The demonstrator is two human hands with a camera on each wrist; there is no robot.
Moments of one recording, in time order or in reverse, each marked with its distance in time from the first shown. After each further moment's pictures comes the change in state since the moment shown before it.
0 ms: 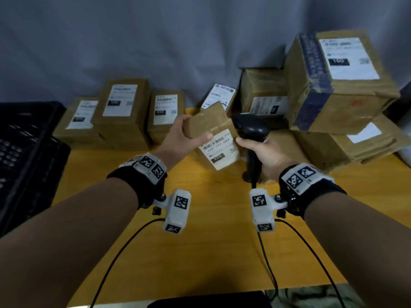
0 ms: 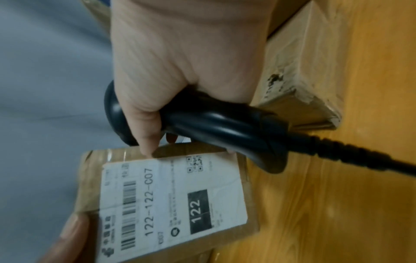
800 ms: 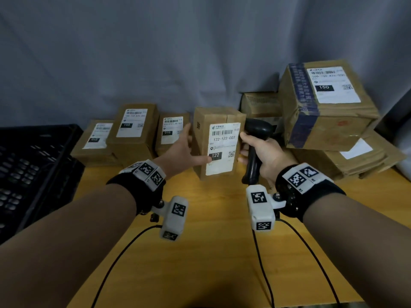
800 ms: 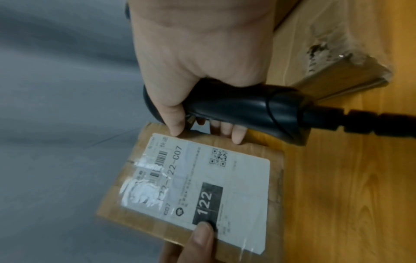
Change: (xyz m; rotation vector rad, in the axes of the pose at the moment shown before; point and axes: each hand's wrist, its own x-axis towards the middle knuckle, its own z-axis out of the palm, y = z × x) left_hand -0.007 0.031 -0.020 0.089 -0.180 0.022; right_hand -0.010 -0.043 0.011 0.226 0.058 0.004
